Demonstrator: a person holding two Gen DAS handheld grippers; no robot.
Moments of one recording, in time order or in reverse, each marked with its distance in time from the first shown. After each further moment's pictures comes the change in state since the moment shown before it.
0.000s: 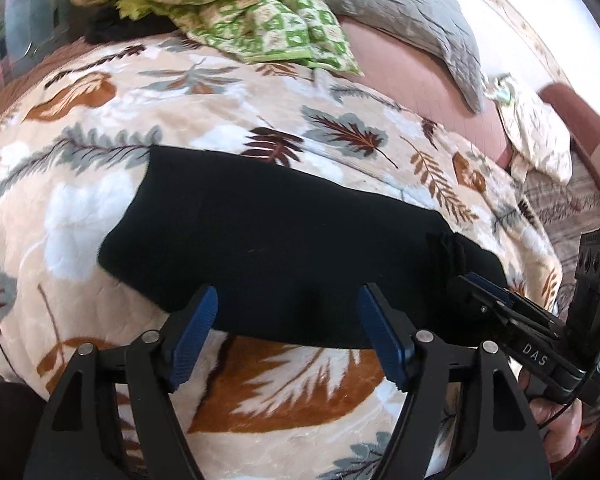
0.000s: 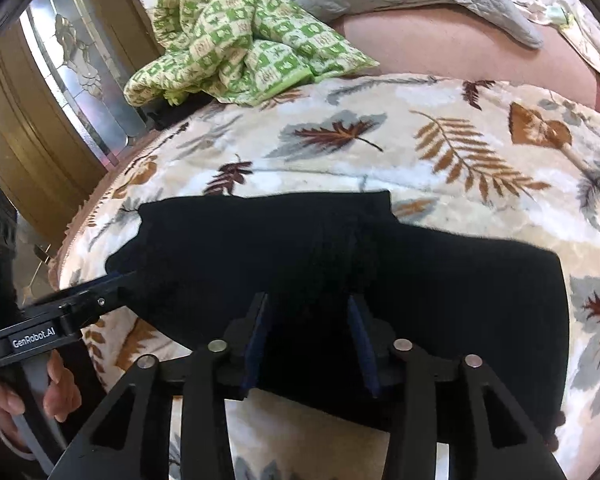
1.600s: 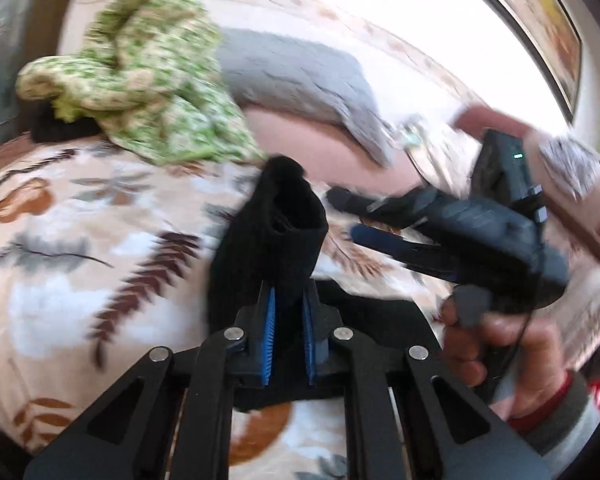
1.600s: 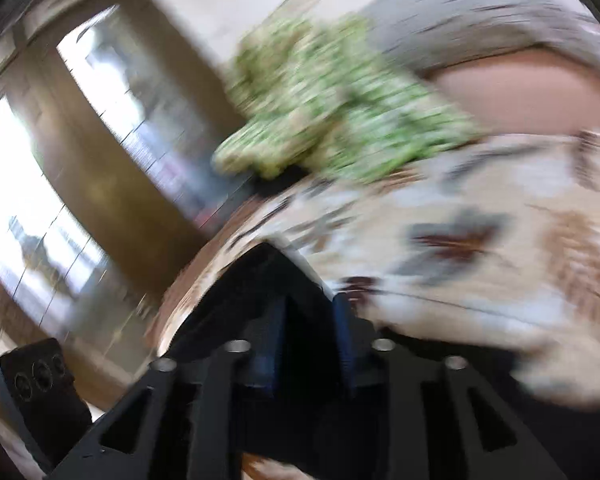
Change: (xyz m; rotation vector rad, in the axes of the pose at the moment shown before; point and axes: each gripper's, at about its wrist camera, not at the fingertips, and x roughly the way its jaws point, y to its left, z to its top) left arm -0.038 -0.072 -0.003 0.209 -0.291 -0.216; right arm -0.027 -0.010 0.076 0.169 -0.191 0.333
